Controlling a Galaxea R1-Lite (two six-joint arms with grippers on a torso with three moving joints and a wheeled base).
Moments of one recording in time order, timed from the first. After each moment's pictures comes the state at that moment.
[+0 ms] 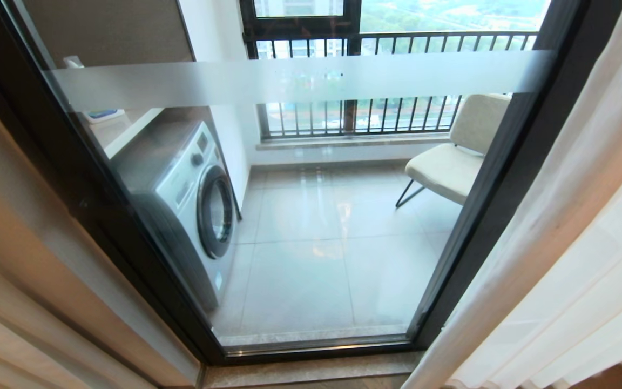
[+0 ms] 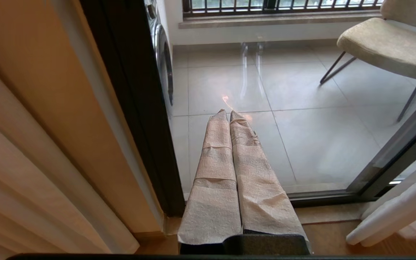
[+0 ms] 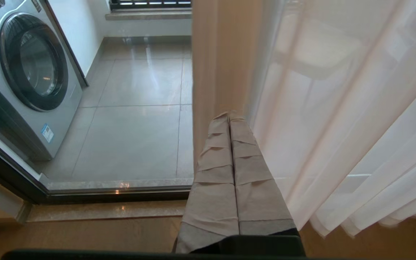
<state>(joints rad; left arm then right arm) 0.00 0.00 0.00 0.00 -0.02 -0.01 0.00 0.00 0.00 0.00 0.00 -0.01</state>
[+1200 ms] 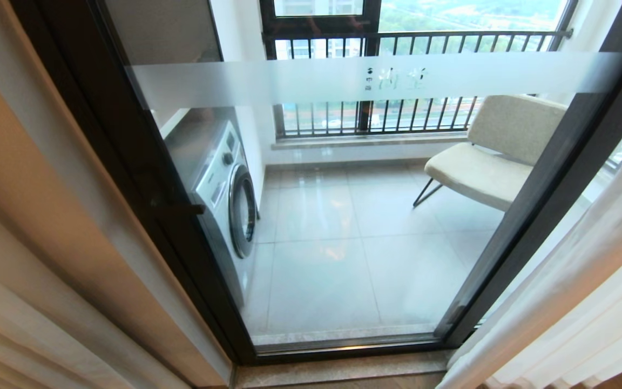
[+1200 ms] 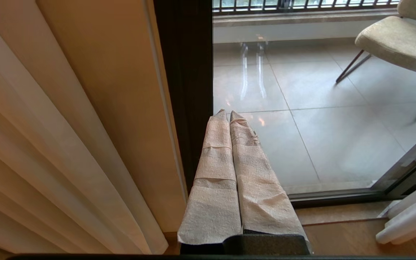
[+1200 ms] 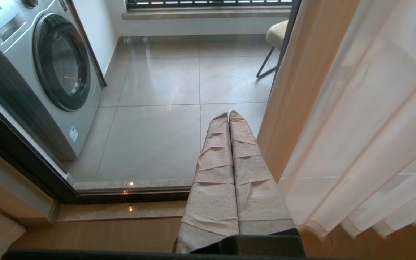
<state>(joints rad) 0.00 0.00 0.00 0.00 -0.02 -0.01 0.00 0.00 0.00 0.00 0.00 -0.01</state>
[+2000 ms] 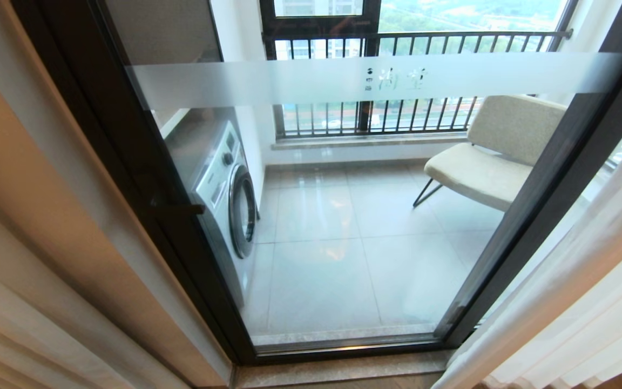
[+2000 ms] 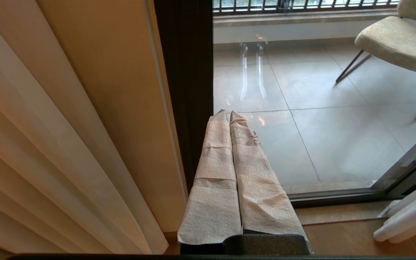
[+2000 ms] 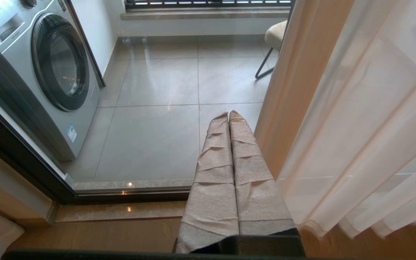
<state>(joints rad) 0.00 0.00 0.00 0.00 -0.02 0.00 0.00 0.00 0.00 0.00 0.00 -0.01</state>
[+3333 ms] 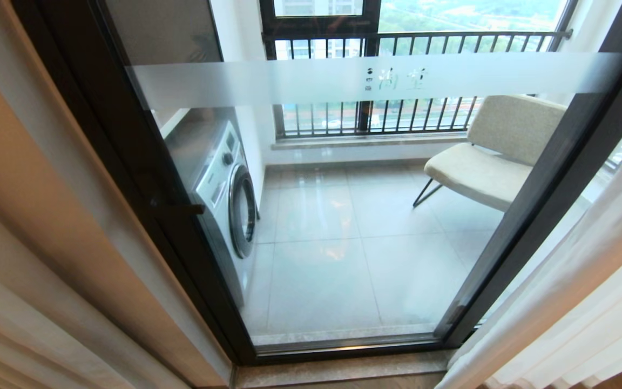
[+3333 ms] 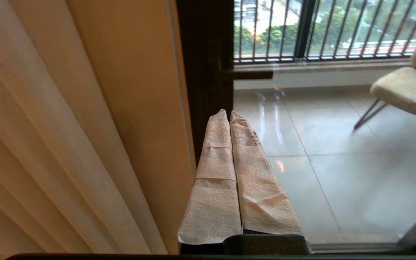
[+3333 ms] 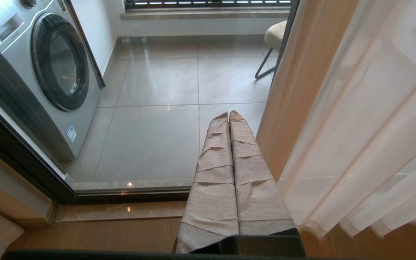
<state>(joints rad) 0.00 0.09 -0.24 0.00 0.04 0.03 0.00 0.00 0.00 0.00 0.00 -0.01</state>
